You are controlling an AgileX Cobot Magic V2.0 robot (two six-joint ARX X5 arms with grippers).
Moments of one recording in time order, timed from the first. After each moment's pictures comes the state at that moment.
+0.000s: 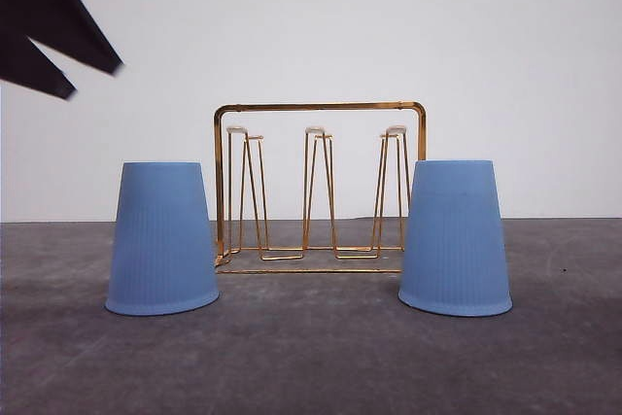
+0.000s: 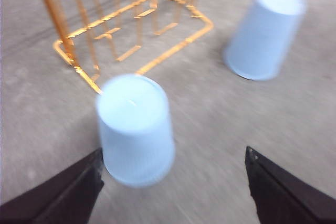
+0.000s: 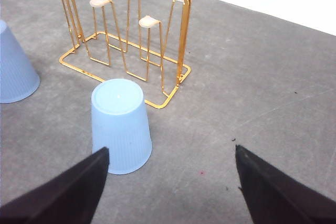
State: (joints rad) left_arx -0.39 0.92 0.69 -0.37 0.31 0.18; right_arx 0.20 0.39 0.56 -0.56 -0.23 -0.14
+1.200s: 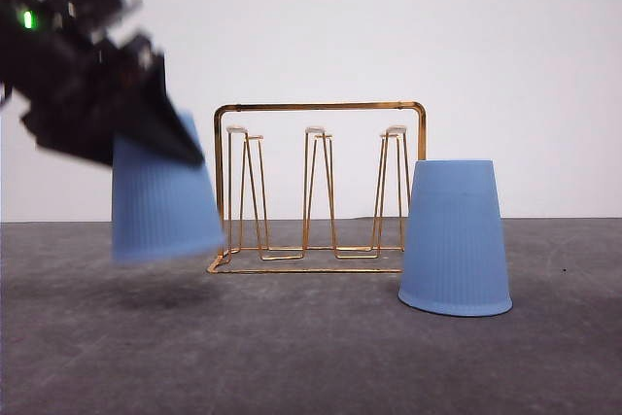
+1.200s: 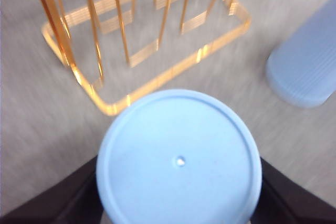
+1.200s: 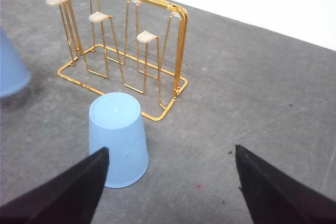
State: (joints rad) left_arx -0.39 1.23 0.79 -0.20 0.31 0.11; right_arx 0.20 0.39 0.56 -0.52 -0.23 -0.14
